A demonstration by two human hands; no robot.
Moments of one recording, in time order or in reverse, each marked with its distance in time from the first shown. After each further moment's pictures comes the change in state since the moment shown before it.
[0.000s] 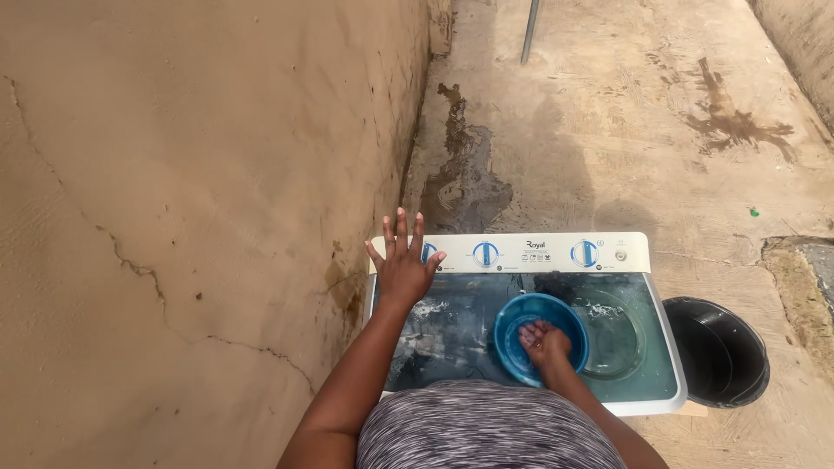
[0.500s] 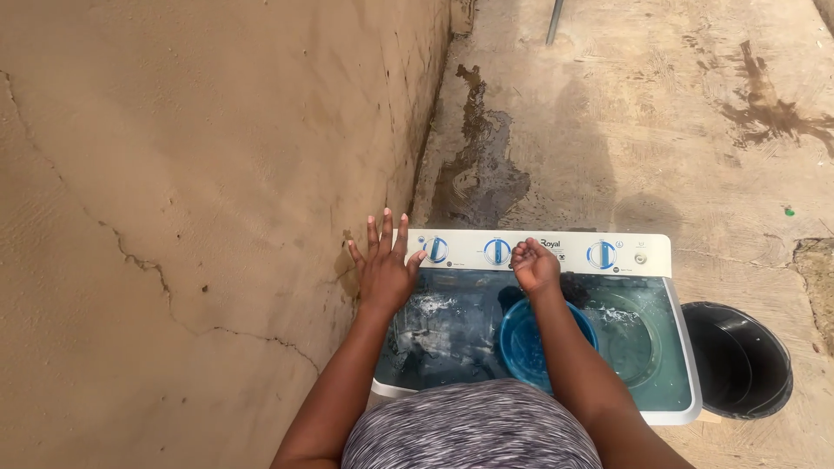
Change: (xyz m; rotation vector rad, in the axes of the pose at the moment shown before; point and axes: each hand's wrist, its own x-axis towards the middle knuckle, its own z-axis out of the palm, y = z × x) left_hand -0.015 -0.029 -0.033 -0.002 0.067 -0.018; right_hand 0.005 -0.059 0.176 0.367 -0.689 0.229
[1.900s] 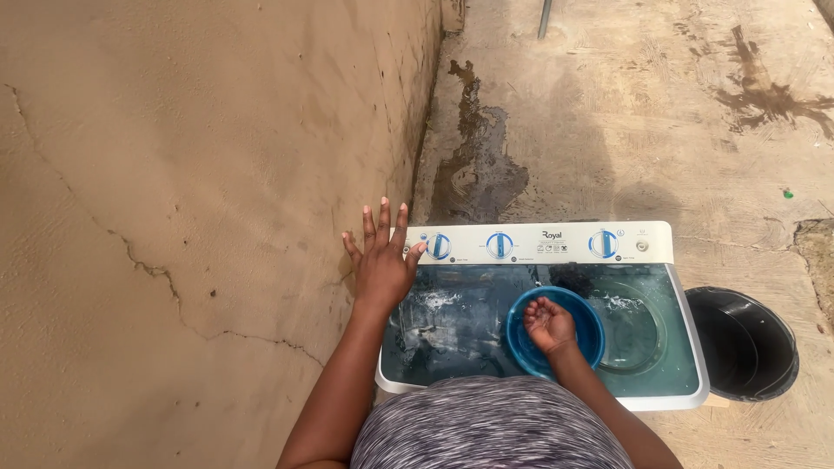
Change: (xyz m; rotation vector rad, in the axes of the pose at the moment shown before) left_hand 0.001 0.006 -0.046 0.006 -0.043 0.021; right_hand -0.117 0.023 -0.101 0.009 0.160 0.108
